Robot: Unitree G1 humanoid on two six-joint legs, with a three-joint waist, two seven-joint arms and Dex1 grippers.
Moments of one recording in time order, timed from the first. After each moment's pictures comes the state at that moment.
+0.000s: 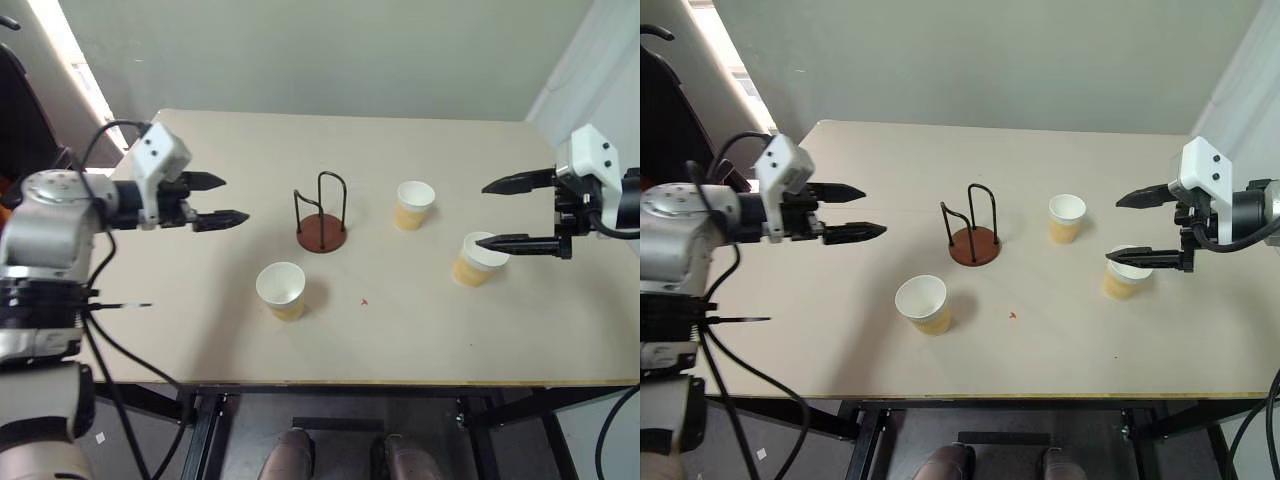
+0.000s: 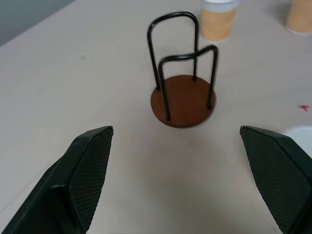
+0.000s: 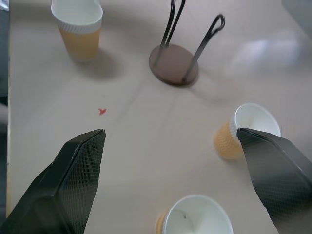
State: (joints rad) left arm -0.86 0.90 0.00 0.31 -0.29 0.52 -1.15; right arm -0.74 -1.09 -0.06 -0.07 0.41 0.54 1.36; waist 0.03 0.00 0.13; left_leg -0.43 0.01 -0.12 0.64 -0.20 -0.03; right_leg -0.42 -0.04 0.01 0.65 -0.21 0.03
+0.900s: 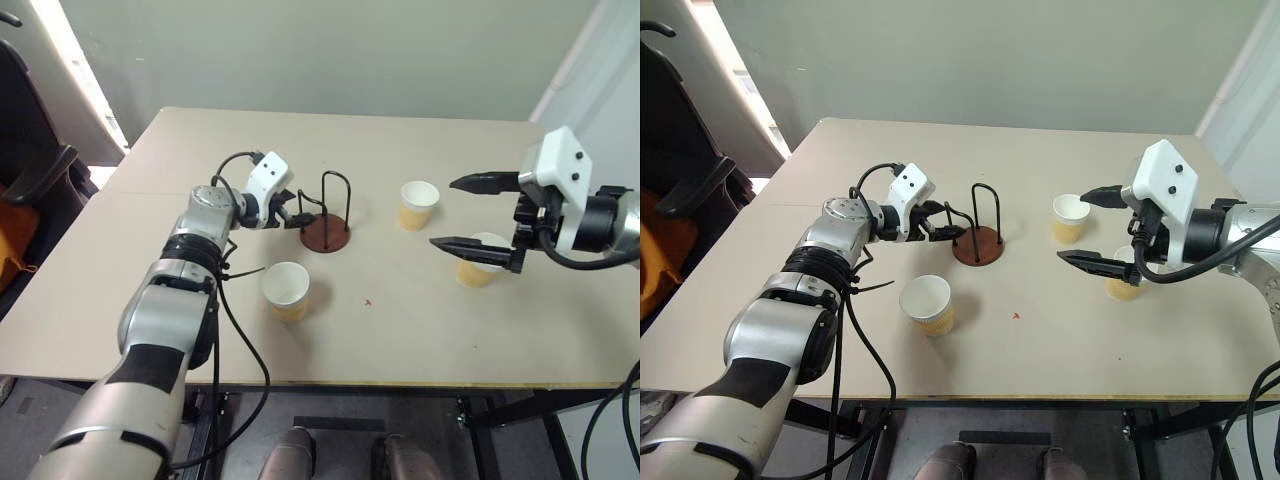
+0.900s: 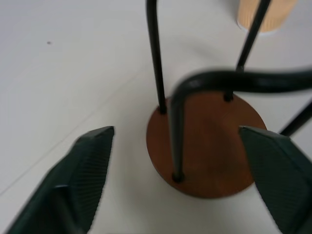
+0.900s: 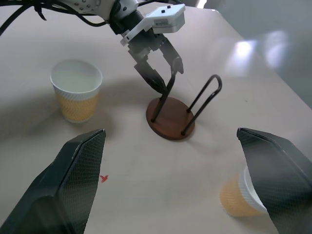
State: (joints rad) left arm -1.23 0.44 -0.11 1.19 0.00 0.10 -0.91; right arm -0.61 -1.01 -0.18 -0.53 0.62 0.87 0.95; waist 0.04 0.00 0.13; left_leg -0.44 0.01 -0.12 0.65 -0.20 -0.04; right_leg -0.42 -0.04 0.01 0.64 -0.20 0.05
